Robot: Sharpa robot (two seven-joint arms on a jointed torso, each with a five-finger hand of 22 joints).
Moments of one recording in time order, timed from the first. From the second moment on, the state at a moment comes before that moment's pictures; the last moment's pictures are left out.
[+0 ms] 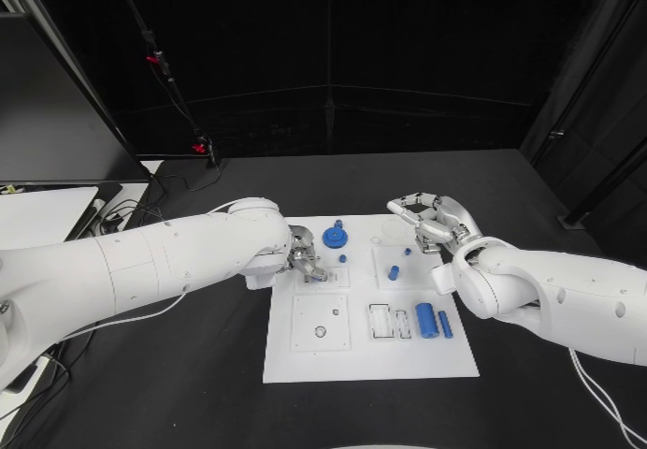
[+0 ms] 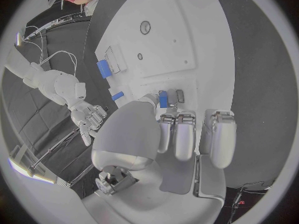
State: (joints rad) left arm 1.37 -0.43 -0.24 1.21 -0.91 0.18 -0.52; left_hand 1.35 0.08 0.17 0.35 0.54 0.81 0.09 0.59 0.81 1.47 0.00 1.57 1.31 1.47 -0.05 1.57 1.31 0.01 1.47 0.07 1.57 1.31; right arm 1.17 -0.86 -0.13 1.49 -0.30 -0.57 0.38; right_hand 1.24 0.06 -0.28 0.27 0.33 0.47 0.16 0.68 0.13 1.47 0.13 1.57 1.31 1.47 0.07 1.57 1.31 0.01 1.47 0.18 1.54 1.31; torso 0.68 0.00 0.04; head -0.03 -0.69
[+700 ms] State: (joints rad) left arm 1.37 -0.42 -0.24 1.20 -0.91 0.19 -0.52; left_hand 1.34 0.09 0.18 0.35 0.53 0.81 0.09 0.58 0.81 1.47 0.00 1.57 1.31 1.47 -0.05 1.57 1.31 0.01 1.47 0.07 1.57 1.31; right arm 1.17 -0.86 -0.13 1.49 -0.30 -0.57 0.38; right_hand 1.24 0.06 -0.28 0.27 0.33 0.47 0.16 0.68 0.13 1.47 0.13 1.57 1.31 1.47 0.07 1.57 1.31 0.01 1.47 0.18 1.54 1.31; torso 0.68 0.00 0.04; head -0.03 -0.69
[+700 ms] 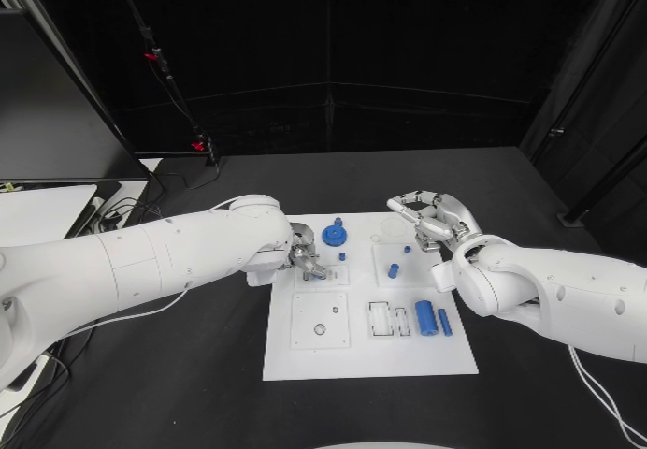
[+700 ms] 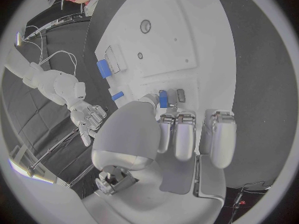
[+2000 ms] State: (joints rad) left arm 1.37 -0.40 -0.23 1.18 -0.91 0.21 -0.52; left_hand 1.32 0.08 0.20 0.34 0.53 0.81 0.09 0.58 0.80 1.47 0.00 1.57 1.31 1.47 -0.05 1.57 1.31 0.01 1.47 0.07 1.57 1.31; right arm 1.17 -0.86 -0.13 1.49 -0.30 -0.57 0.38; right_hand 1.24 0.06 -0.28 0.27 0.33 0.47 0.16 0.68 0.13 1.47 0.13 1.57 1.31 1.47 0.07 1.57 1.31 0.01 1.47 0.18 1.54 1.31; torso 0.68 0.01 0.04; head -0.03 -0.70
